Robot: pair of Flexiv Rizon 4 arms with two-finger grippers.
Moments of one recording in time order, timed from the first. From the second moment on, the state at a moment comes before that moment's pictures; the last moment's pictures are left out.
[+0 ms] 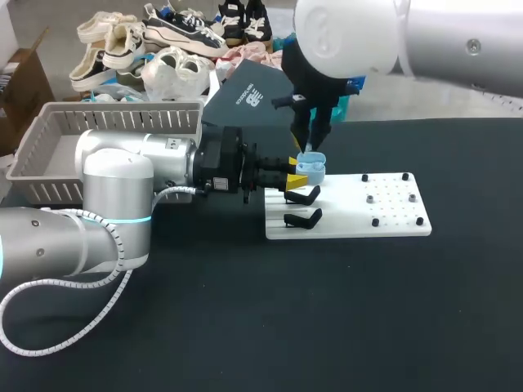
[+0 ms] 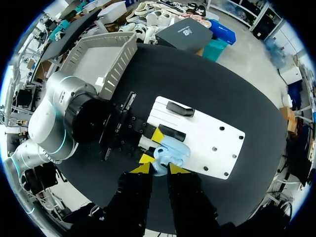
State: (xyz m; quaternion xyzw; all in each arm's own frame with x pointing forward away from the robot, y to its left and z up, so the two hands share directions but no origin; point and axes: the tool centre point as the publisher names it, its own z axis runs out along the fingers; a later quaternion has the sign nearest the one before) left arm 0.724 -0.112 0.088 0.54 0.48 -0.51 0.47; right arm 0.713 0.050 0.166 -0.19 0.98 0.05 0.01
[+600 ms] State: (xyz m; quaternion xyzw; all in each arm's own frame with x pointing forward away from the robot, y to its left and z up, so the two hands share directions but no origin) left arm 0.724 -0.112 0.088 0.54 0.48 -0.51 0.47; right arm 0.714 0.054 0.155 -0.17 0.99 0.03 0.03
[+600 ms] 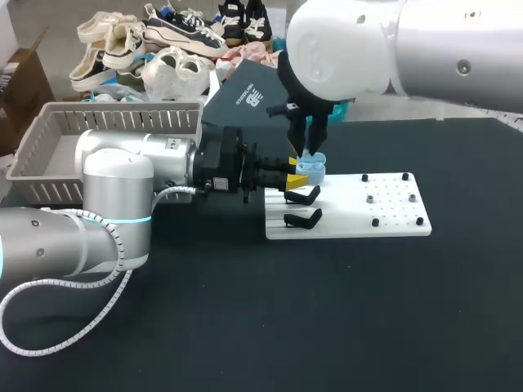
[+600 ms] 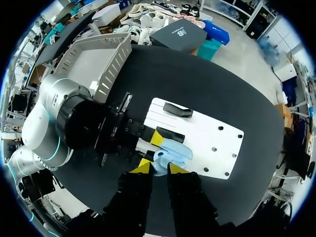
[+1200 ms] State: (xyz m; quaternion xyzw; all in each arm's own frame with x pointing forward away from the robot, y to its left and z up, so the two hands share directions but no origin) left arm 0.724 -0.112 0.088 0.54 0.48 -0.51 0.47; right arm 0.712 0.053 0.149 -0.14 0.99 0.05 0.06
